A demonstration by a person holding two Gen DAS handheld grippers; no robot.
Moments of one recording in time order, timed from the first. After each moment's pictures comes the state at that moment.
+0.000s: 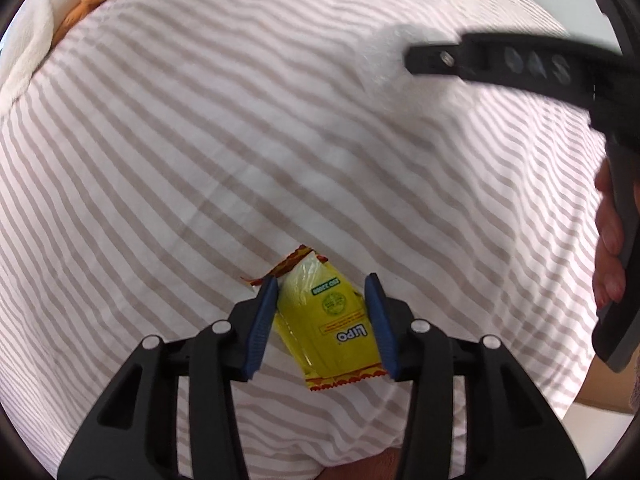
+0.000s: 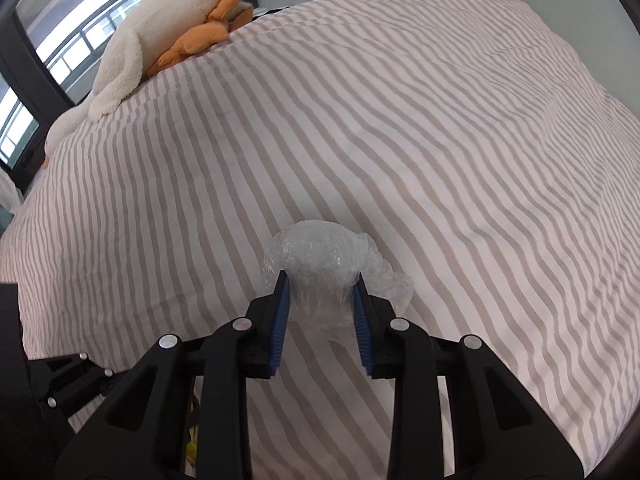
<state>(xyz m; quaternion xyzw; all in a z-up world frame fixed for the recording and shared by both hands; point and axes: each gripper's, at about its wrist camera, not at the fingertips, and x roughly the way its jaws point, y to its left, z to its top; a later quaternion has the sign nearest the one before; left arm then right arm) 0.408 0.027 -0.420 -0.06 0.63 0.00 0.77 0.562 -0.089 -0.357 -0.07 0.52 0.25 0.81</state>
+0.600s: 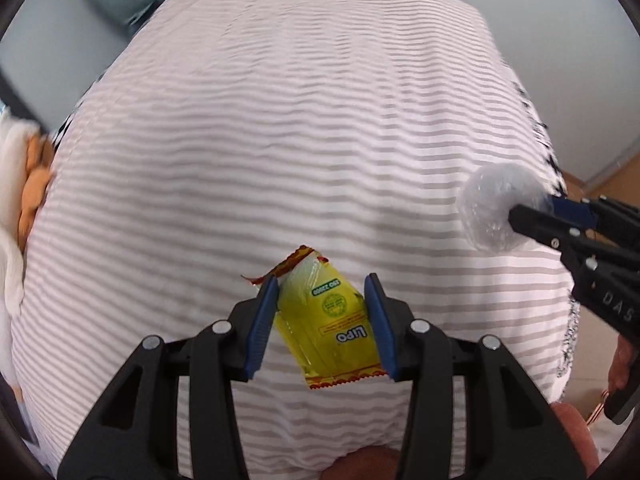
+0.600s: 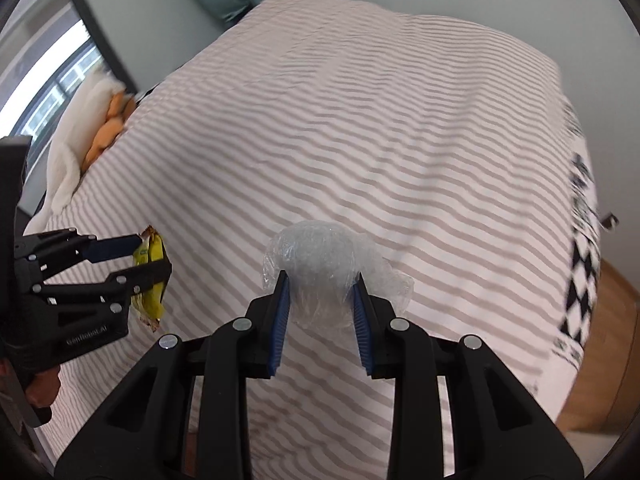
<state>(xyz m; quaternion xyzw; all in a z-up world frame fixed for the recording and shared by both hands) 0.418 -0.135 -0.313 0.12 0.55 -0.16 0.81 0.420 -0.321 -0.278 0.08 0.51 0.06 0.86</state>
